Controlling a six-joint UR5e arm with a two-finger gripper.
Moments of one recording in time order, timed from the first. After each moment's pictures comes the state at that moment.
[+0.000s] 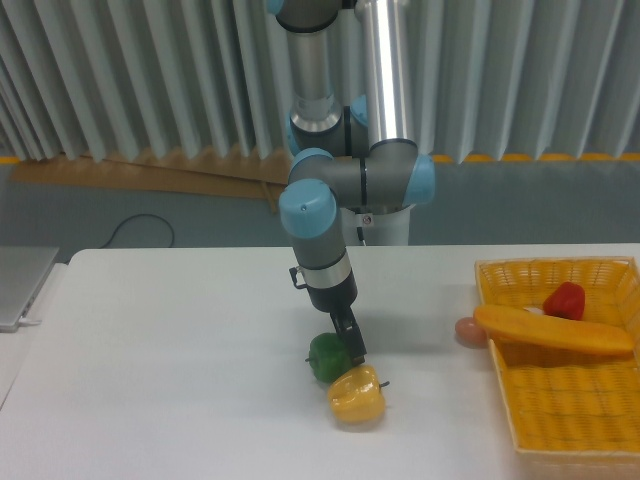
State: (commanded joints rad) arm 2.18 -1.89 -1.74 -0.98 1.76 1.26
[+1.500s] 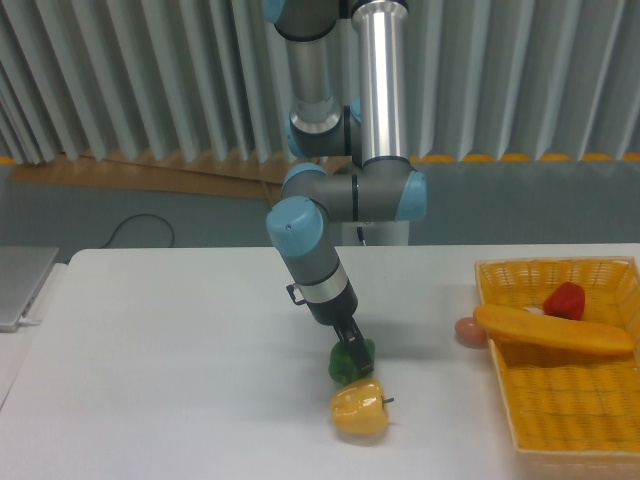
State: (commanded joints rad) arm 2.17 -1.93 -1.72 -0.98 1.87 1.21
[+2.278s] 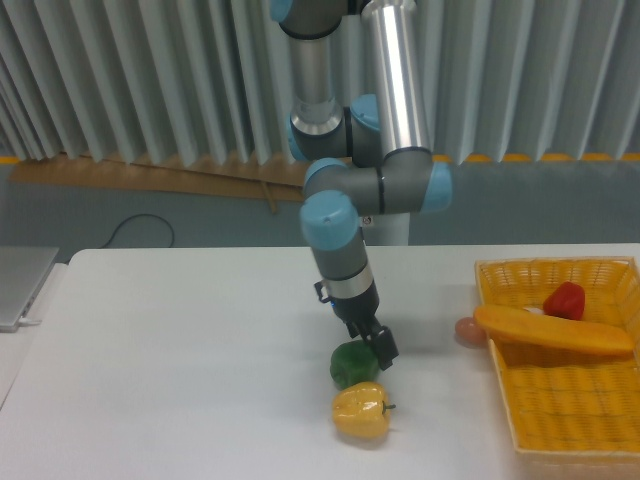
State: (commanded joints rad) arm 2.29 -1.83 -1.80 -0.99 1.68 0.86
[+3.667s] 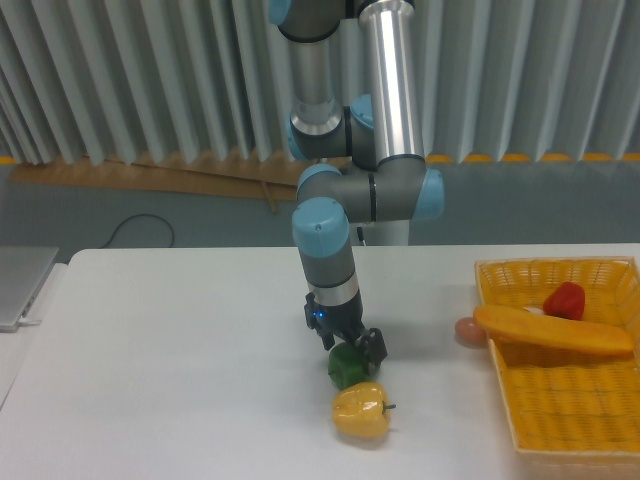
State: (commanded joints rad) arm 2.22 -1.95 -1.70 -0.98 1.69 0.76
